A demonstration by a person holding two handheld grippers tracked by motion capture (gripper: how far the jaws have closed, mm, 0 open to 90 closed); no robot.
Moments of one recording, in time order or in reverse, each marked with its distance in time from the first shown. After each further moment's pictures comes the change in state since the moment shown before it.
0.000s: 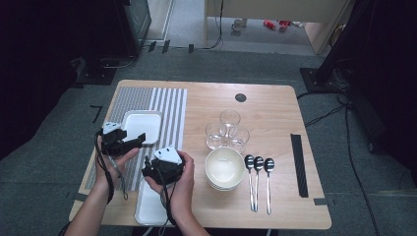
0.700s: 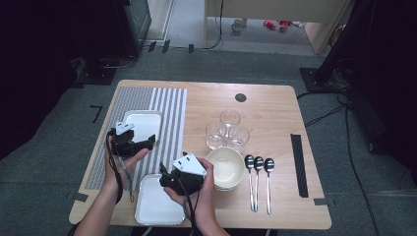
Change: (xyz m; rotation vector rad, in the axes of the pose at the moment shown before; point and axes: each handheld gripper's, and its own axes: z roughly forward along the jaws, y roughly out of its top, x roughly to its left) left arm -0.034 0.002 0.004 0.018 0.013 0.040; right arm -0.034 -0.004 -0.061 -0.059 0.047 -0.068
